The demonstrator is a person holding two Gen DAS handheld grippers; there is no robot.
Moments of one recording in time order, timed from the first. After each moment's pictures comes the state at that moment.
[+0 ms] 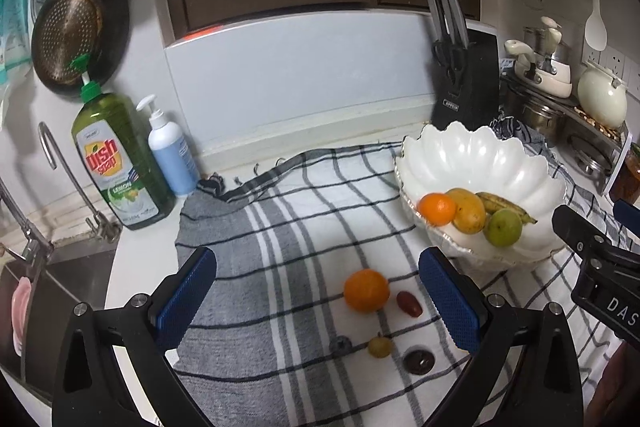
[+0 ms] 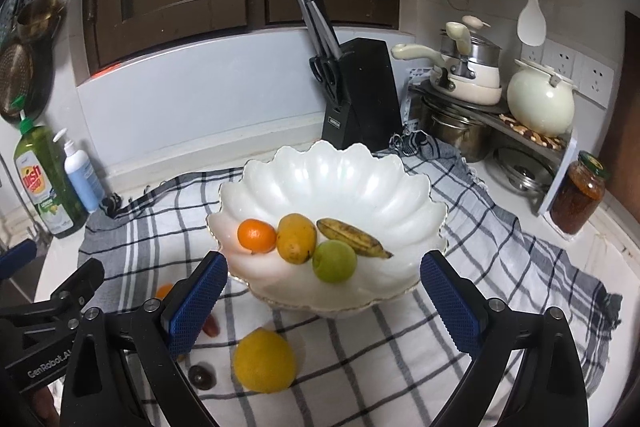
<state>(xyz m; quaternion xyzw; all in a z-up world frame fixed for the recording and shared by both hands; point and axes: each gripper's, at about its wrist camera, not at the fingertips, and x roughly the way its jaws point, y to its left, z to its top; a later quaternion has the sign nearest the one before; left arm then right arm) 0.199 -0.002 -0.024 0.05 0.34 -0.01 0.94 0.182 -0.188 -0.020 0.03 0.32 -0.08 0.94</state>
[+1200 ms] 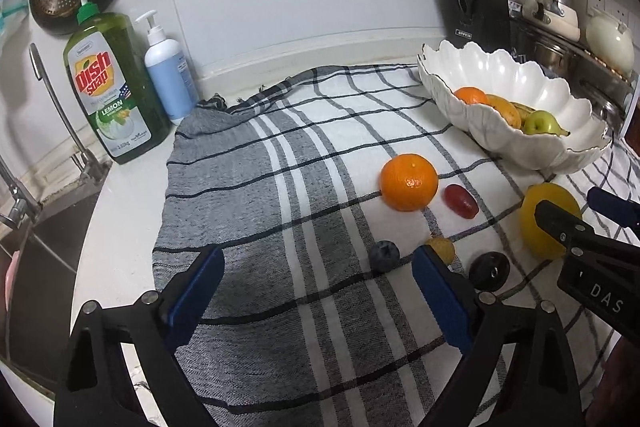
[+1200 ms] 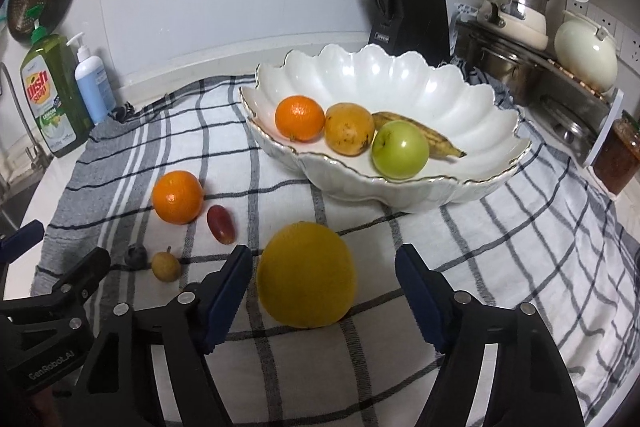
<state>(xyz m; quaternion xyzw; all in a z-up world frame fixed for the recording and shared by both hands) 0.180 0.024 -0.120 0.06 0.39 -0.01 0.92 0.178 -0.148 -0.119 0.01 0.40 -0.03 0.91</state>
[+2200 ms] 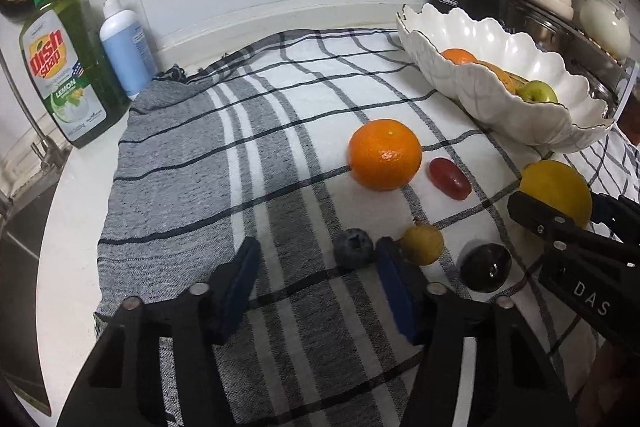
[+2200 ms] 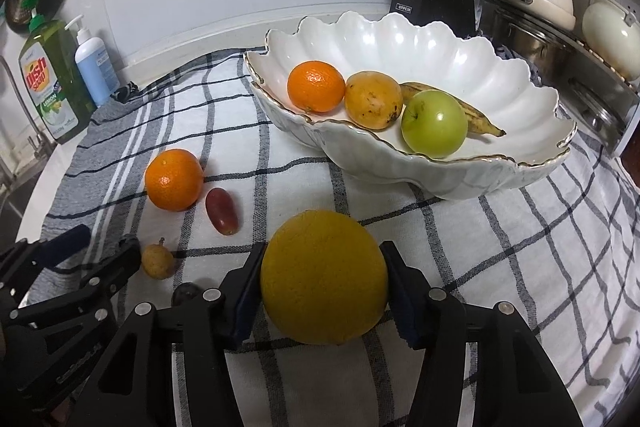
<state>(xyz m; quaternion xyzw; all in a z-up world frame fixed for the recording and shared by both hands) 0.201 0.006 -0.149 0.05 0.44 -0.05 0.90 0.199 -0.148 -0.143 0.02 0.44 0.00 0.90</state>
